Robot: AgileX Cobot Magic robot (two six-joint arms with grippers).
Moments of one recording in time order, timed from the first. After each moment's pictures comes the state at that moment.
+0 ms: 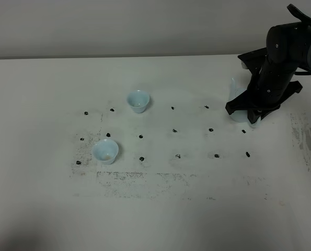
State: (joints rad) left arm -0.03 0.00 -0.46 -0.12 1.07 0.15; right arm 0.11 2.17 -1.65 0.00 1.02 -0.13
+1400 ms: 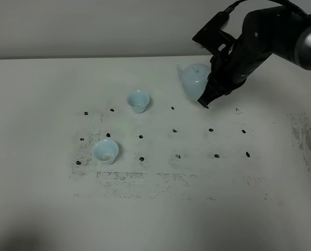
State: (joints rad) left arm -0.03 0.00 -0.46 -0.12 1.07 0.15; right arm 0.27 2.05 -1.65 0.08 0.82 -0.57
